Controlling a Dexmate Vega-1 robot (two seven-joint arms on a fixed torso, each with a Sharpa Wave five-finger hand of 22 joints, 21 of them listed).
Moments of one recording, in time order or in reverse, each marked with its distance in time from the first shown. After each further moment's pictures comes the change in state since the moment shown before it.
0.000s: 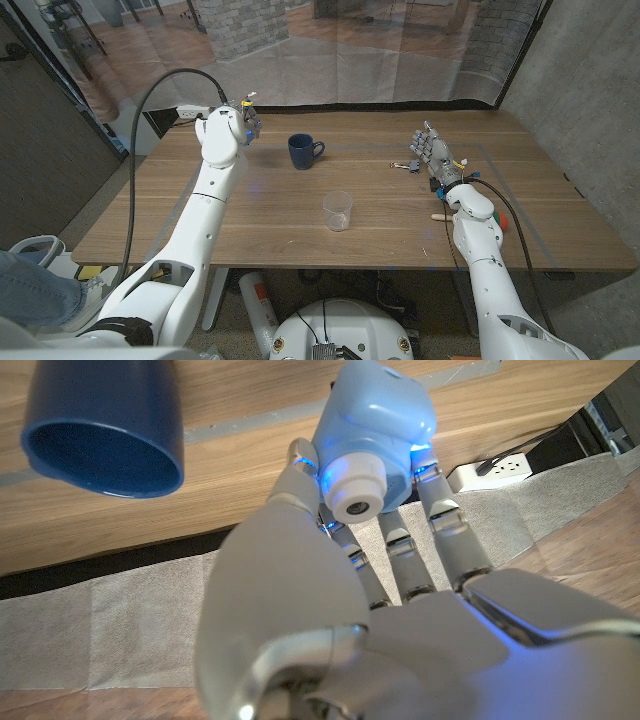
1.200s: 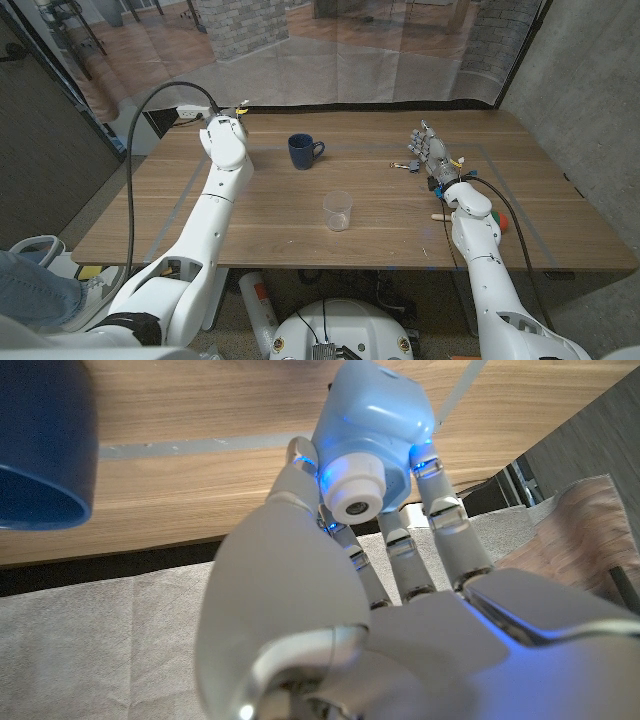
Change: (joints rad) left arm -0.023 -0.033 0.001 0.114 0.047 0.151 0.054; left_hand 0.006 -0.006 -0.007 0.007 0.003 -0.032 0.010 -0.004 0.001 -0.024 0.009 0.015 0.000 -0.004 0.004 0.012 -0.001 0.033 0.005 0.010 0.005; right arm 0.017 -0.004 -0.013 0.020 -0.017 0.001 -0.002; right_hand -0.005 -0.005 0.000 0.000 0.000 0.000 0.000 0.000 0.000 -0.018 0.000 -0.008 0.000 -0.032 0.004 -0.008 -0.003 -0.023 0.005 0.011 0.000
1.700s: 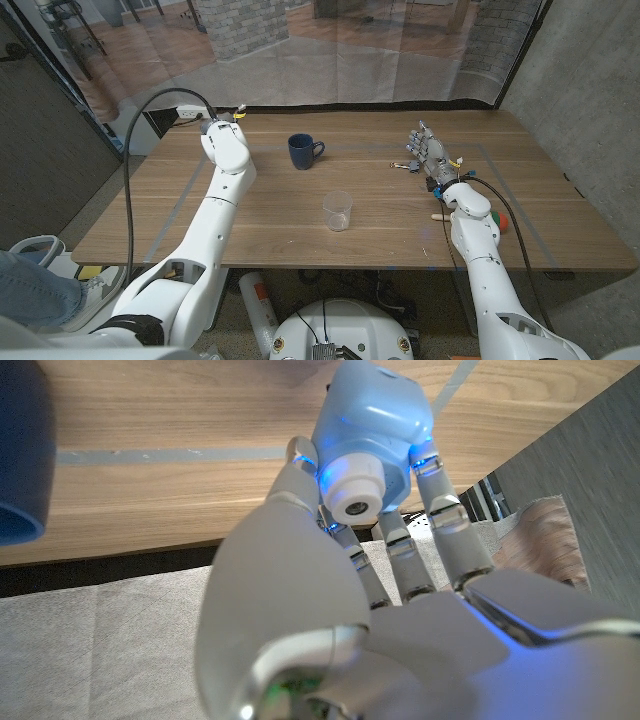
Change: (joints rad) left arm 0.007 -0.020 -0.001 0.025 0.029 0.080 0.032; left_hand 0.001 -0.001 0.000 0.000 -0.003 -0.008 0.008 0.000 0.004 -0.007 0.003 0.004 0.000 -0.001 0.001 0.006 0.000 0.022 0.007 0.000 0.003; right arm -0.006 0.001 -0.006 -0.006 -0.002 0.000 0.004; right_hand 0.000 0.000 0.000 0.000 0.000 0.000 0.000 0.000 0.000 -0.004 -0.004 0.000 0.000 0.000 0.000 0.000 0.000 0.000 0.000 0.004 0.000
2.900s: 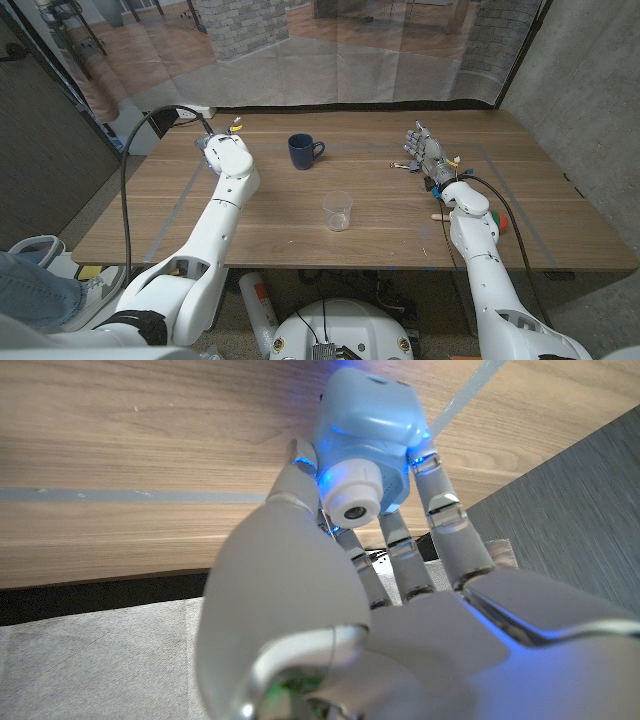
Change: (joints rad) left arm -0.010 -0.010 0.011 0.111 -0.032 0.130 0.077; left_hand 0.001 -0.001 -0.008 0.008 0.003 -0.052 0.009 -0.011 0.004 -0.049 0.010 -0.003 0.000 -0.026 0.004 0.016 -0.001 0.027 -0.006 0.004 -0.002; right arm 0.010 -0.004 -0.006 0.013 -0.012 0.002 0.018; right_hand -0.007 -0.007 0.008 0.000 0.000 0.000 0.000 0.000 0.000 -0.004 0.004 0.000 0.000 -0.009 -0.002 0.000 0.002 -0.011 0.000 0.007 0.000
